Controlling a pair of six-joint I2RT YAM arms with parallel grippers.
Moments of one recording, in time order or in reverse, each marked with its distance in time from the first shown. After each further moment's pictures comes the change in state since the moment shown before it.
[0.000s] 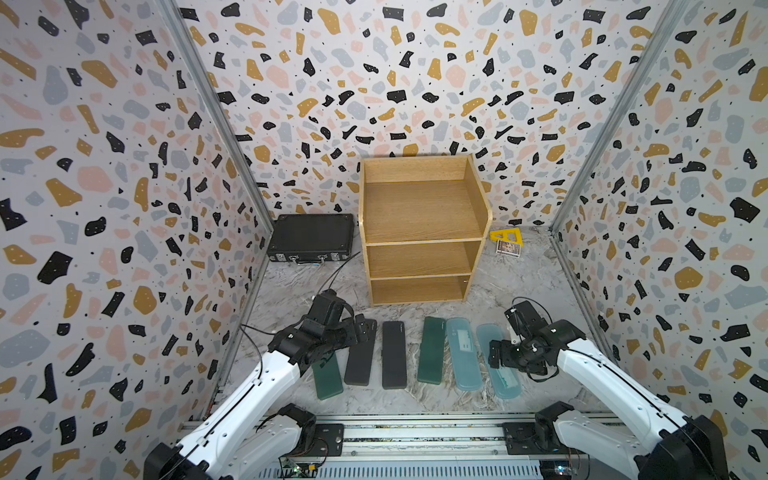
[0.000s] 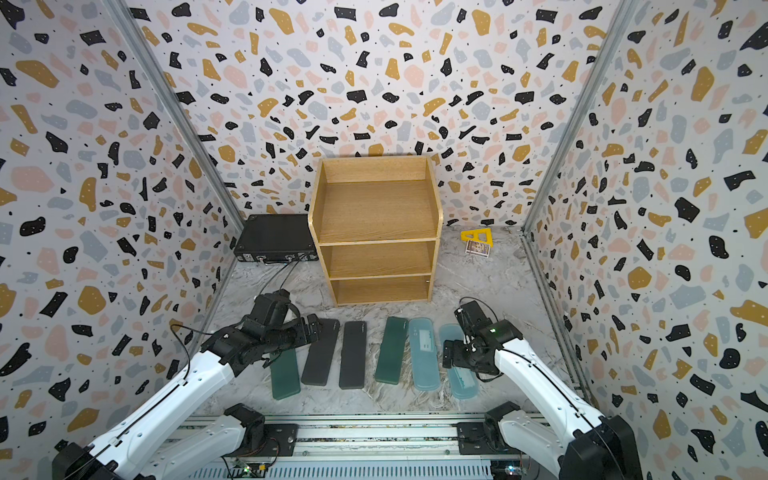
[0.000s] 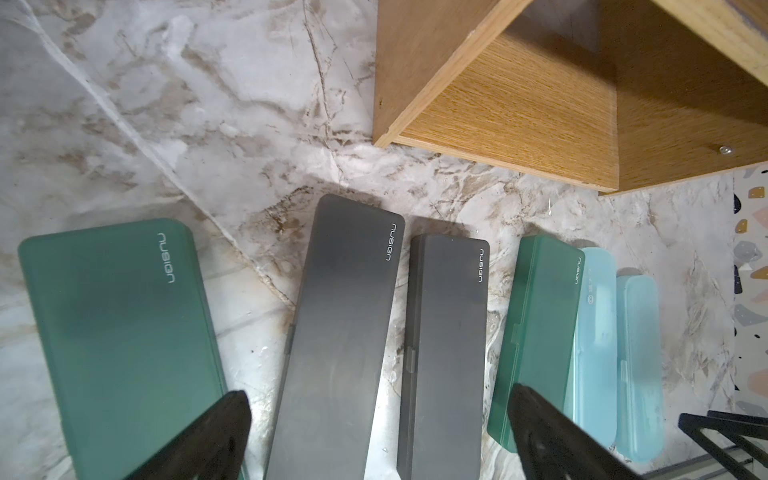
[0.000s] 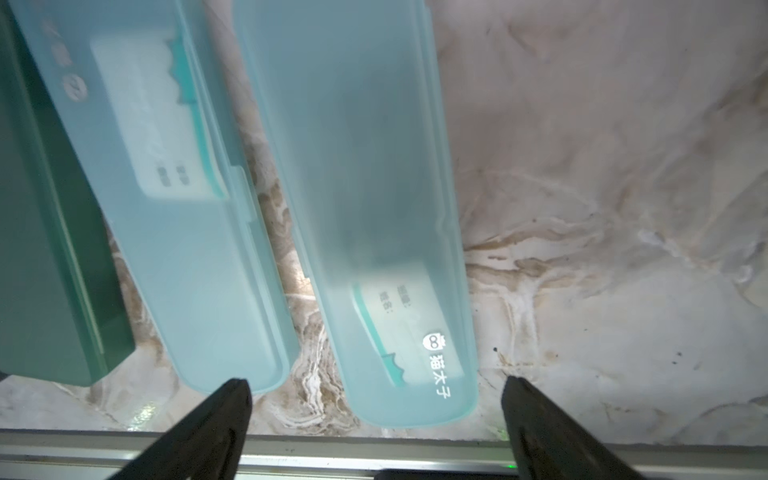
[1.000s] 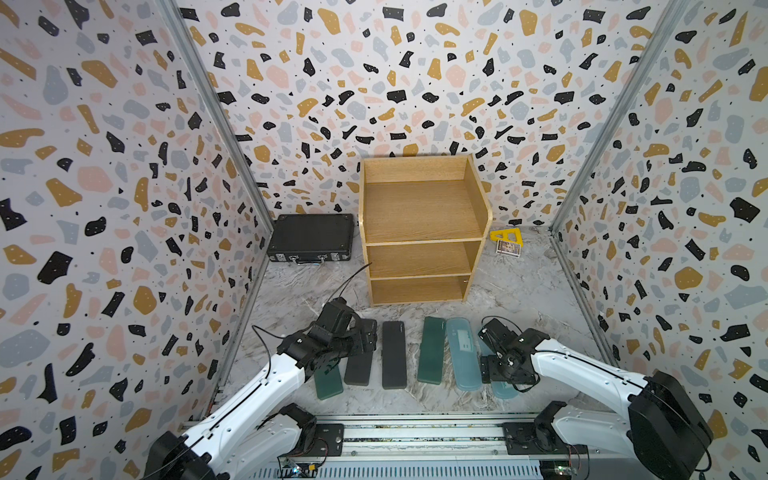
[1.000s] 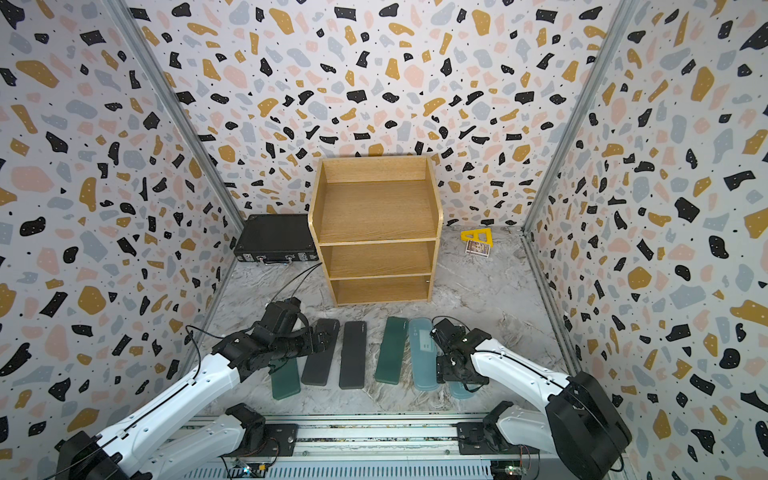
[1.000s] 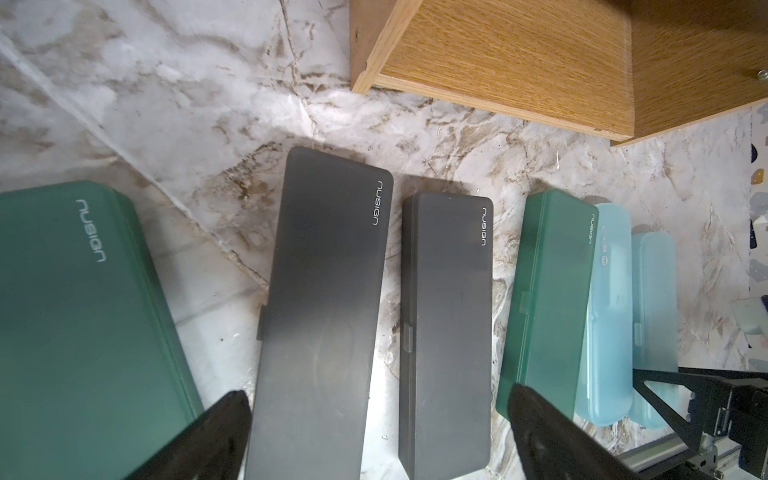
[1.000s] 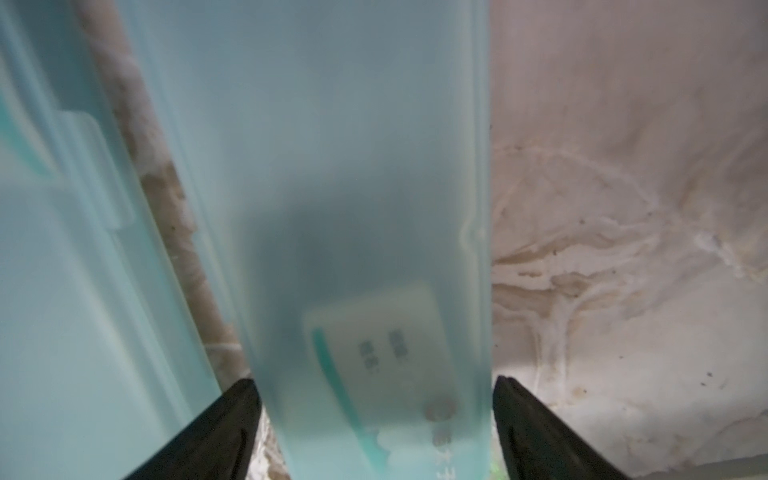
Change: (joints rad) left arm -0.055 0.007 -0.069 0.050 0.021 -0.002; right arm 0.190 0.156 -0.101 0.143 0.160 0.137
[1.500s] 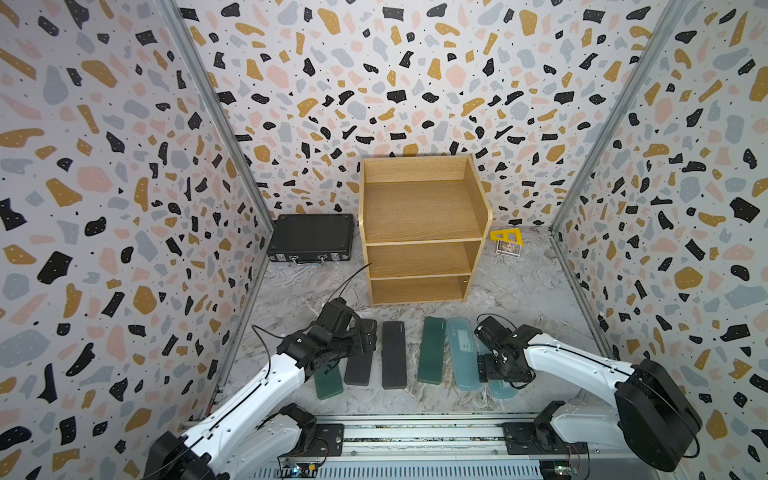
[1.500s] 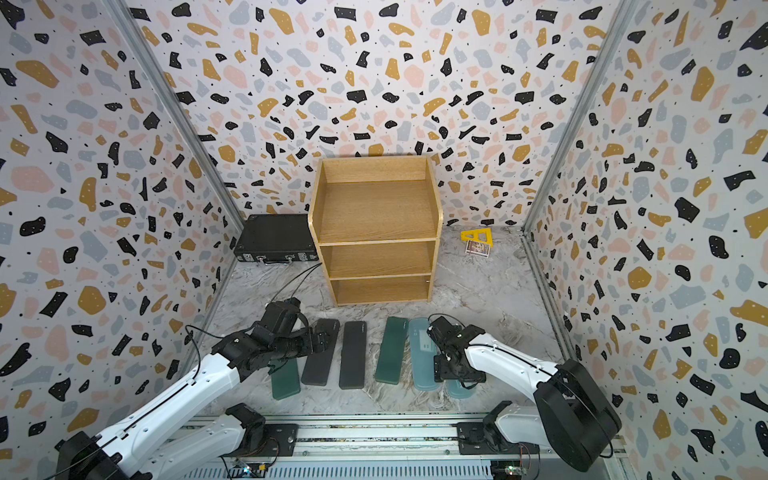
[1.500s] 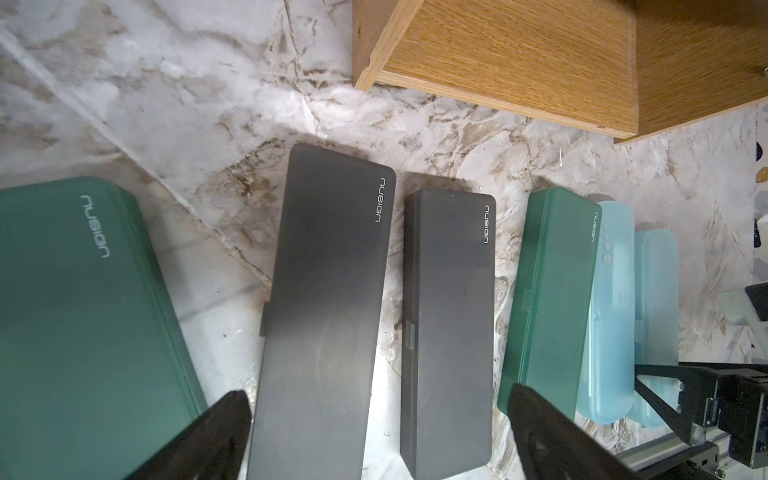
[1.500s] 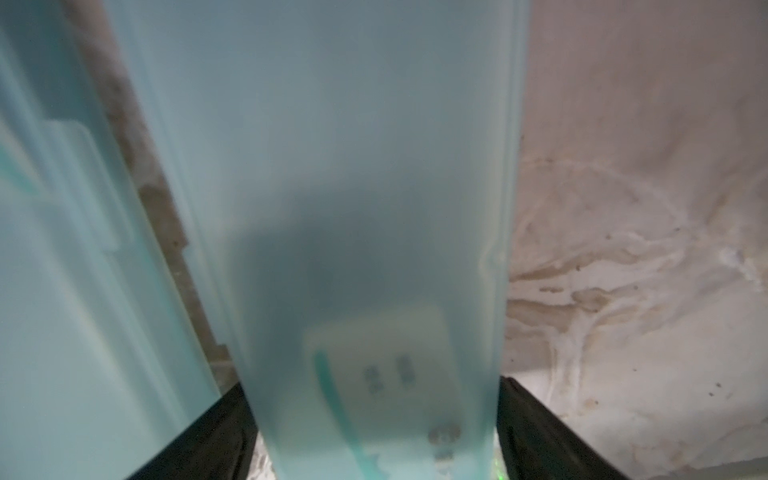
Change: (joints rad) left arm -0.001 0.000 0.005 -0.013 0.000 0.001; right arm 0.000 0.084 0.030 0.013 -0.011 -0.014
